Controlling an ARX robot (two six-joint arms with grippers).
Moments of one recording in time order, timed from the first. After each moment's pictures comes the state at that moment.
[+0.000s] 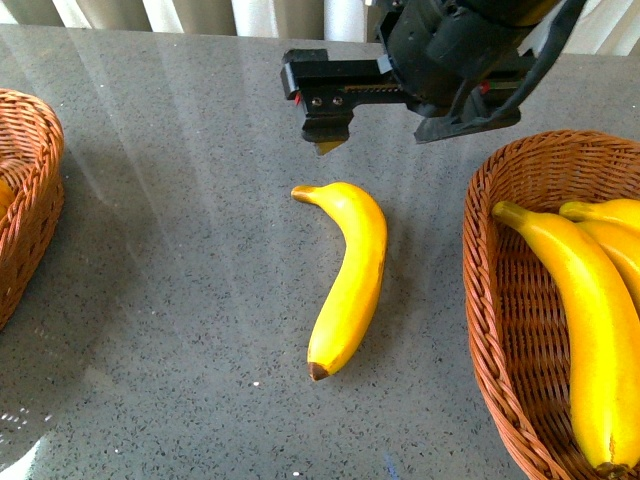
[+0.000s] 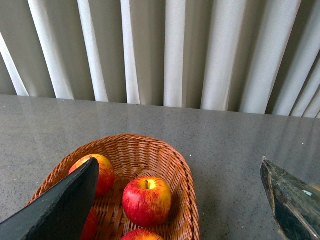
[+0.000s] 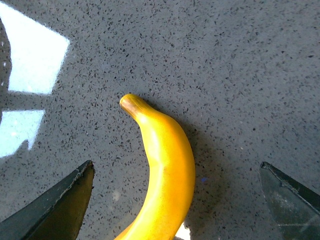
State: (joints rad) left arm 0.00 0.02 0.01 0.00 0.00 -0.01; right arm 0.53 2.02 1.40 -0.41 0.02 0.16
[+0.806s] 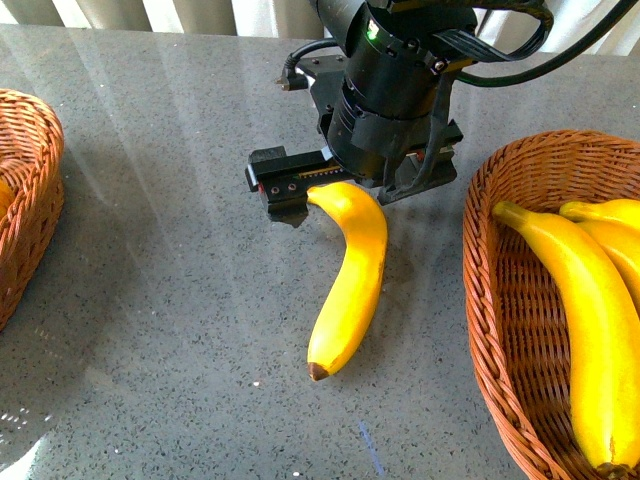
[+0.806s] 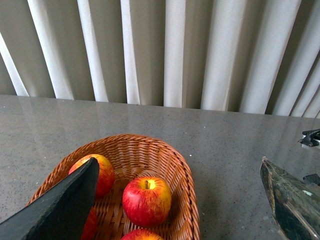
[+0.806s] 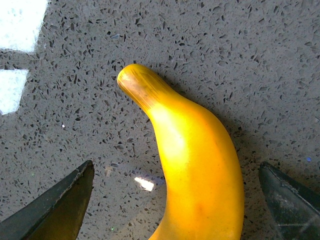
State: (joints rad) left arm 0.00 0.02 0.01 0.00 0.00 -0.01; right arm 0.57 2.24 1.55 -0.52 0.03 0.14
